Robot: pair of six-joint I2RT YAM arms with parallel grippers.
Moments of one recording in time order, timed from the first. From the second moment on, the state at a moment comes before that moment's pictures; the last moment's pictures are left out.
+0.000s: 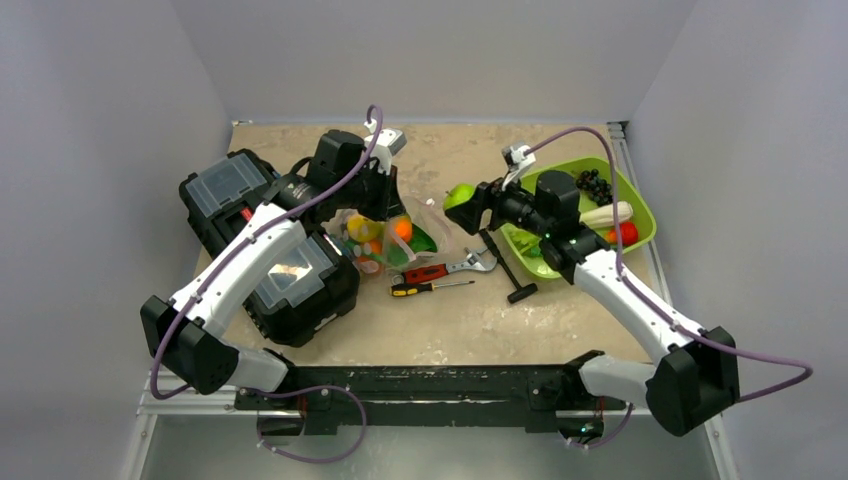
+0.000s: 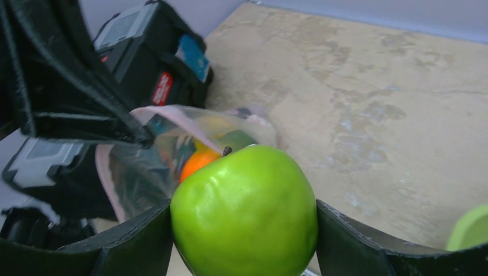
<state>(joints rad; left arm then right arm) -0.54 1.40 1.42 -0.68 0.29 -0.21 0.42 1.18 0.88 0.08 -0.41 0.30</state>
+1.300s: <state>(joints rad) -0.54 1.40 1.42 -0.68 0.30 -0.21 0.72 1.37 1.07 -0.08 -0.20 0.41</state>
